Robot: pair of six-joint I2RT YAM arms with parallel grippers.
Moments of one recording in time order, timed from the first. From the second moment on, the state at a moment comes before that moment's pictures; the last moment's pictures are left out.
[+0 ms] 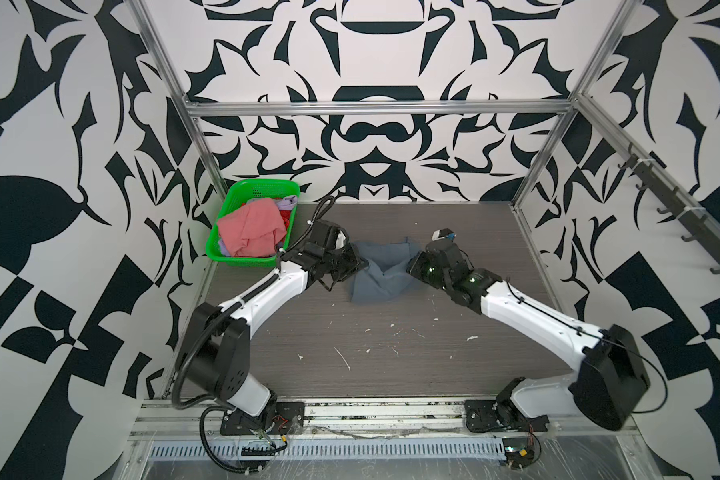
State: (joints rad) left arm -0.47 1.61 1.16 -0.29 0.47 -0.92; right arm 0.56 1.43 1.03 -0.24 0.11 0.97
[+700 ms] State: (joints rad) left arm -0.23 2.15 1.50 -0.06 0.60 -1.05; right arm 0.30 2.16 1.53 0.06 -0.14 0.97
